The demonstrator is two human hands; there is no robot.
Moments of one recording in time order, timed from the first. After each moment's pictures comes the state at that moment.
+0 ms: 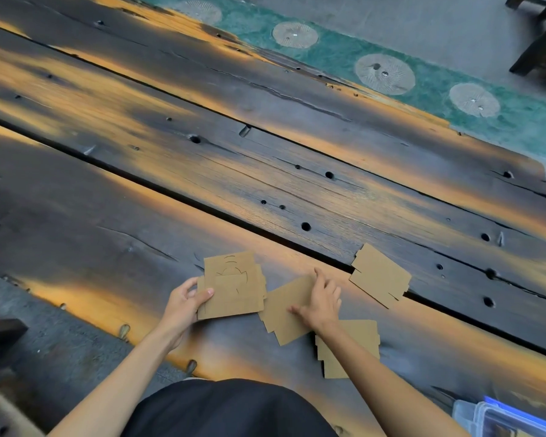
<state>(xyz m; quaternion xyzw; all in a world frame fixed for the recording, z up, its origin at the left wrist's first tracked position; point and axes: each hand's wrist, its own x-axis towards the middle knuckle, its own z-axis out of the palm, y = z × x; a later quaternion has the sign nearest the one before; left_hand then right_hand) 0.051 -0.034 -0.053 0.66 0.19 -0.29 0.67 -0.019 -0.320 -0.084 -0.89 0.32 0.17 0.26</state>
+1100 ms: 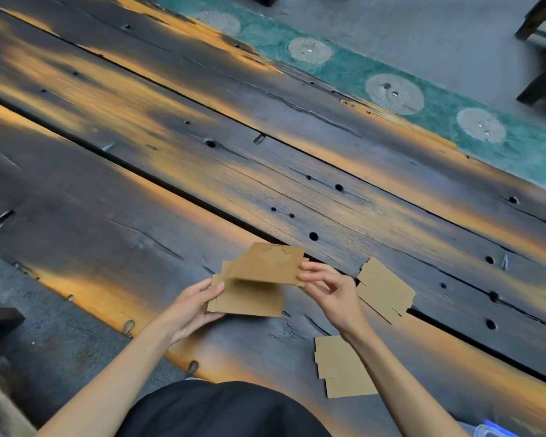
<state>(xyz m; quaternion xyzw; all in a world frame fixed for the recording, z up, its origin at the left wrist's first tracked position) 0.061 -0.024 -0.048 0.46 0.17 -0.42 0.76 -0.010 -0.324 0.015 -0.73 0.11 -0.03 0.67</state>
